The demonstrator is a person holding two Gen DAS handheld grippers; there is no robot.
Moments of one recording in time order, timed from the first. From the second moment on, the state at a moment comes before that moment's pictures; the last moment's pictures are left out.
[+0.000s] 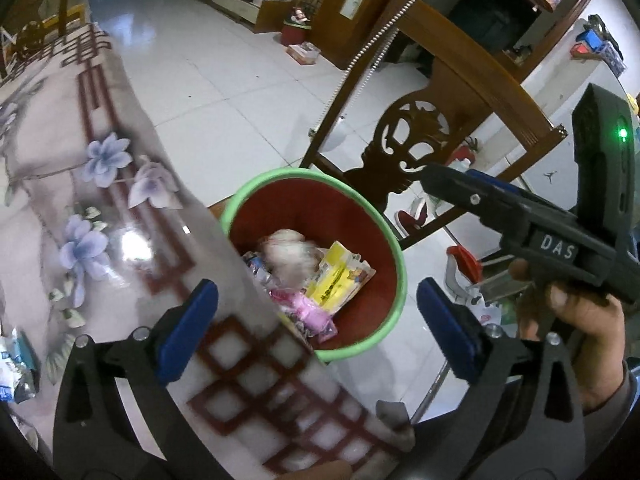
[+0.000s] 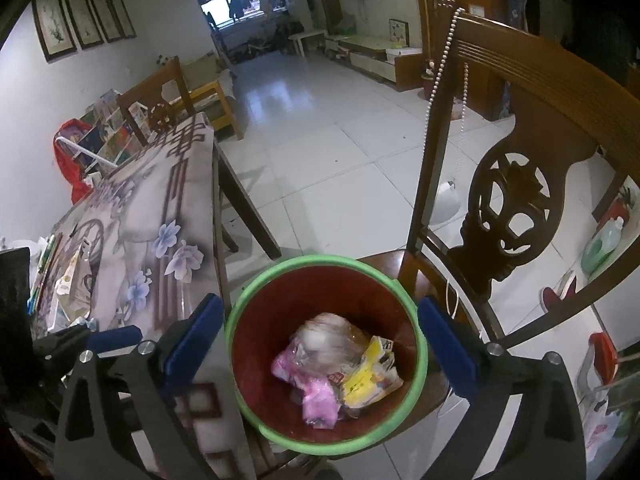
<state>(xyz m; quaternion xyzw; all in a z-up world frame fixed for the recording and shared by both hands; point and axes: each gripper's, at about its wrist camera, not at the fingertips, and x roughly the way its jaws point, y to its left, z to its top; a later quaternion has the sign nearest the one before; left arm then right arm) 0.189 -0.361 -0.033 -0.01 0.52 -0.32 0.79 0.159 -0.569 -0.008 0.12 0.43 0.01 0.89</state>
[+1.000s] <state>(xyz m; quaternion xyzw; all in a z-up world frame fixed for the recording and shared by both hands) 0.134 -0.101 0.012 -0.09 0.47 -0.14 0.87 0.175 -0.386 0.021 0.06 0.43 0.15 0.89</state>
